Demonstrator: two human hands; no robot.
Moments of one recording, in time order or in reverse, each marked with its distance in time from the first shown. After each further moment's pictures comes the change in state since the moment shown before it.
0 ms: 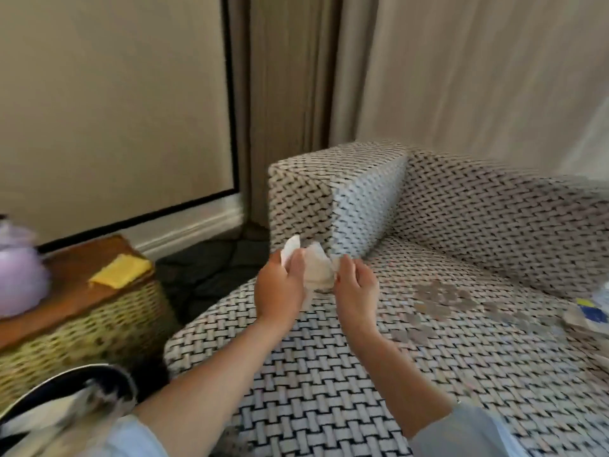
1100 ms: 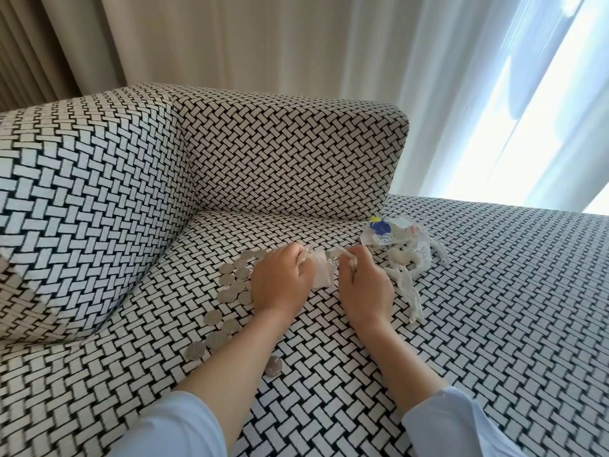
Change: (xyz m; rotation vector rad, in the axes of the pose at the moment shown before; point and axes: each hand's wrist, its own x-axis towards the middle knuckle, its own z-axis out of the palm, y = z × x) left_hand -0.103 0.052 0.298 0.257 -0.533 0.498; right_hand 0.069 0.088 -0.309 -0.980 0.471 -0.073
